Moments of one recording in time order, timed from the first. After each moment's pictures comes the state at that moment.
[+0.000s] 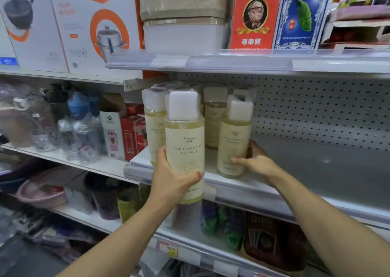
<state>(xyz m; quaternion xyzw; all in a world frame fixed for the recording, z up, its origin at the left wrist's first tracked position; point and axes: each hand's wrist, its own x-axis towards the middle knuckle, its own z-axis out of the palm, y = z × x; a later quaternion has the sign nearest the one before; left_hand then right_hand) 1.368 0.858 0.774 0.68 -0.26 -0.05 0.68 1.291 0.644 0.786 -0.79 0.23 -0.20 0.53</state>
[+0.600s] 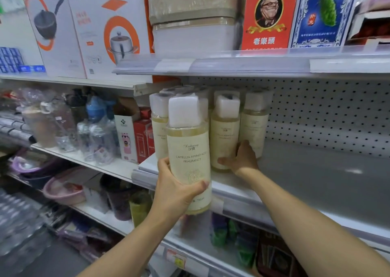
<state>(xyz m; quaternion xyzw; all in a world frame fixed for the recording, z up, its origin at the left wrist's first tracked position) 1.370 0.848 0.769 0.70 -0.23 -0.04 0.68 1.374 0.641 0.770 -0.84 0.29 -0.24 0.39</state>
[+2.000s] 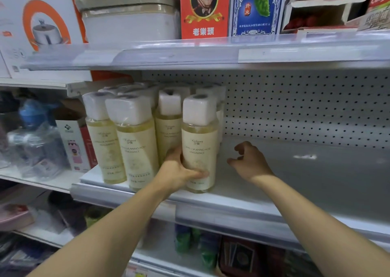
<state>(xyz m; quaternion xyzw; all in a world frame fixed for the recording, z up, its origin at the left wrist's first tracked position) 1.390 0.724 0.774 0.73 -0.38 -0.14 0.55 1.287 0.554 0.770 -0.85 0.33 -0.23 0.34</state>
